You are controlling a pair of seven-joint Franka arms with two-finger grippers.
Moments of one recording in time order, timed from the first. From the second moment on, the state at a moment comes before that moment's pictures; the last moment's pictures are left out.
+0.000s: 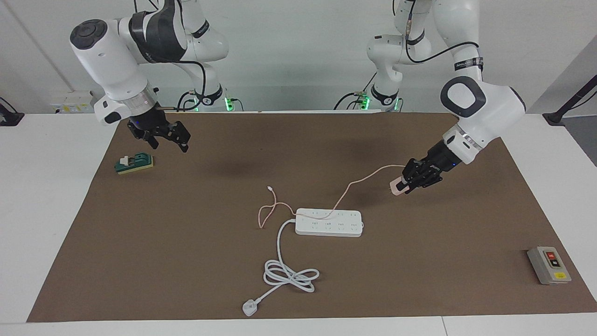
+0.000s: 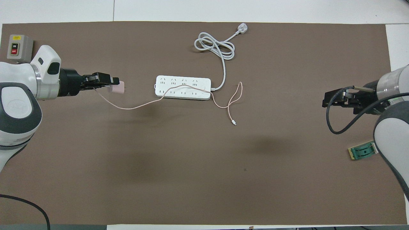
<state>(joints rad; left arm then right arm) -0.19 0.11 0.10 -1.96 -0.78 2.19 0.30 0.17 -0.08 -0.15 -1.88 0.08 1.79 0.21</state>
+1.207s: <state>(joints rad) -0.19 0.13 0.10 -1.81 -0.30 2.19 -0.19 0.12 -0.05 -0.19 -1.77 0.08 1.68 -0.04</state>
